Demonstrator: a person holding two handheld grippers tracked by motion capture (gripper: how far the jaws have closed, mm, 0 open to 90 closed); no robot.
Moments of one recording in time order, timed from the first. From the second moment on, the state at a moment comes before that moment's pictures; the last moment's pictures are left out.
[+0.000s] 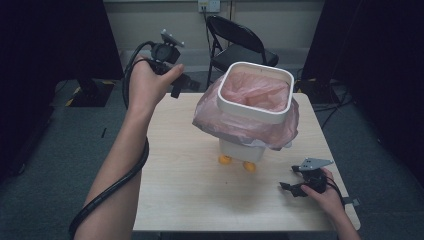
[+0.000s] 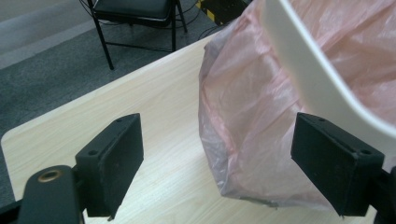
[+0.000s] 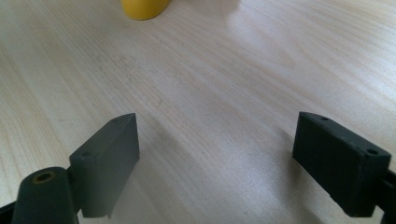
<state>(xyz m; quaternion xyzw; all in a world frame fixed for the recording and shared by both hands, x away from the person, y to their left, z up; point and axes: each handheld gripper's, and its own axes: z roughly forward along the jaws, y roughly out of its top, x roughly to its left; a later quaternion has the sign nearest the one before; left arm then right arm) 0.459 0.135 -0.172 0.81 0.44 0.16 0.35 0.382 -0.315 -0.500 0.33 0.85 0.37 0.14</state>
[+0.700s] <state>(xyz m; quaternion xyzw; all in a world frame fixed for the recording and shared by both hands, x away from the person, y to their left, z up) 0.459 0.159 -0.219 0.81 0.44 0.13 0.35 0.382 -0.315 -0.500 0.33 0.85 0.37 0.14</state>
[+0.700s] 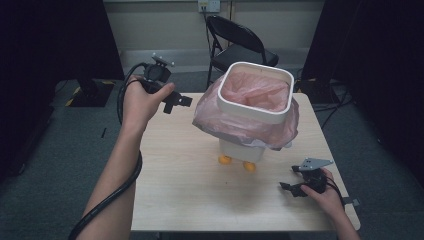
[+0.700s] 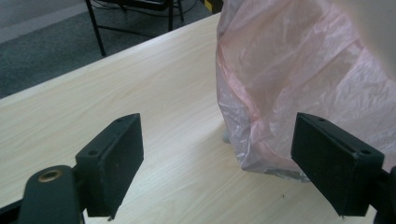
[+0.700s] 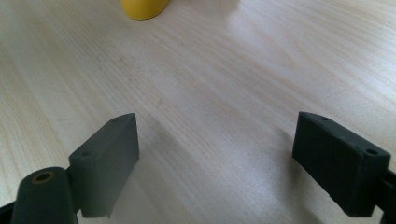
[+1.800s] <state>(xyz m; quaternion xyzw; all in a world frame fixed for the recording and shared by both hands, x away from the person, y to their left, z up) 0.459 0.171 -0.297 0.81 0.46 0.09 0.36 0.382 -0.314 -0.500 0.34 0.85 0.37 0.15</state>
